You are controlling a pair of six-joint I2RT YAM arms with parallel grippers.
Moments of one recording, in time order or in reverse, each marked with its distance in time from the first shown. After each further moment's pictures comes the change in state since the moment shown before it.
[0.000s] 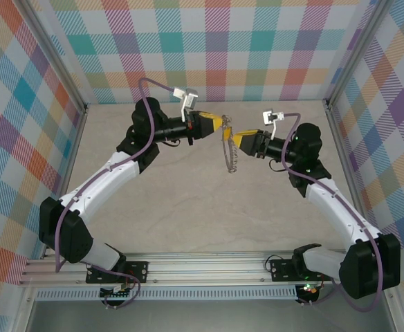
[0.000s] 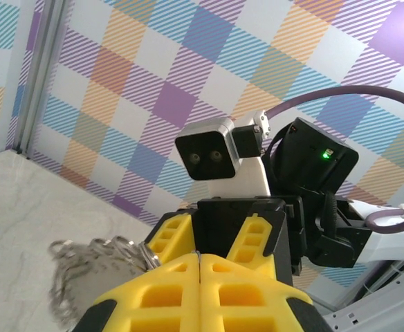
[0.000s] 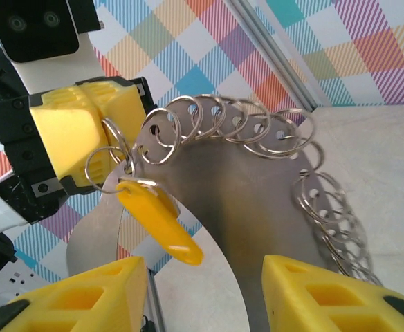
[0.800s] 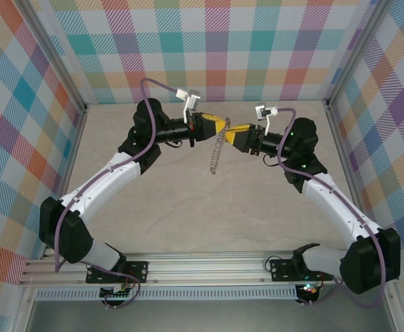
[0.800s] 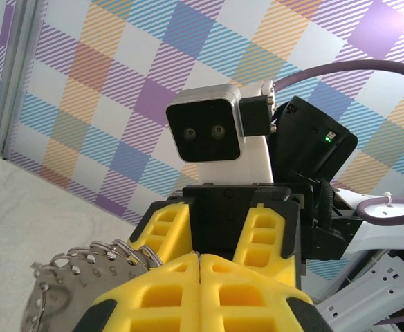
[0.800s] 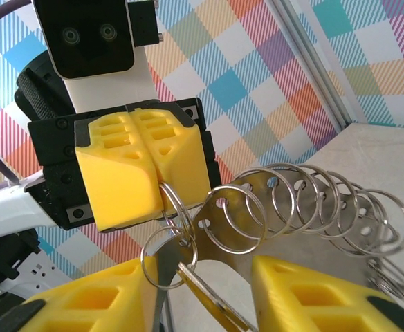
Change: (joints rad) left arm -0.021 0.000 0.000 0.008 0.026 -0.016; right arm 0.071 0.035 0.079 0.026 -0.012 -0.019
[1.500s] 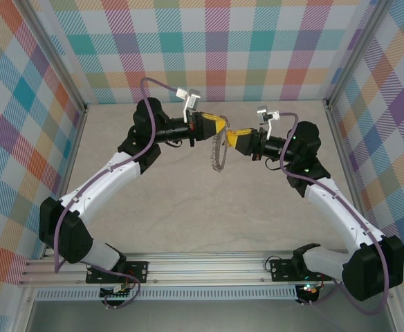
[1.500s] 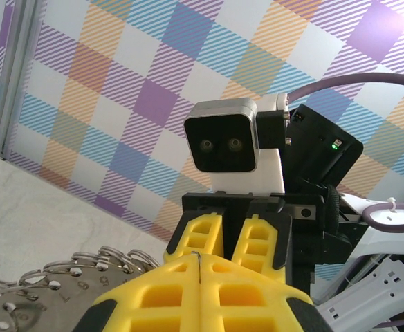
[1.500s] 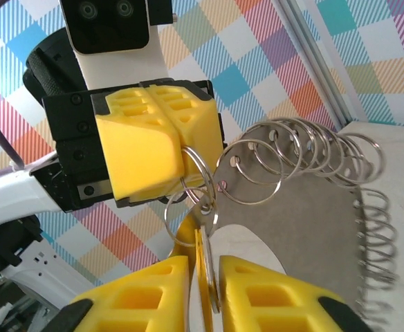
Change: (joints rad) left arm -0.002 0.000 0.011 -0.008 0.000 0.000; right arm 0.000 -0.048 -0.030 -0.030 -0.008 -0.027
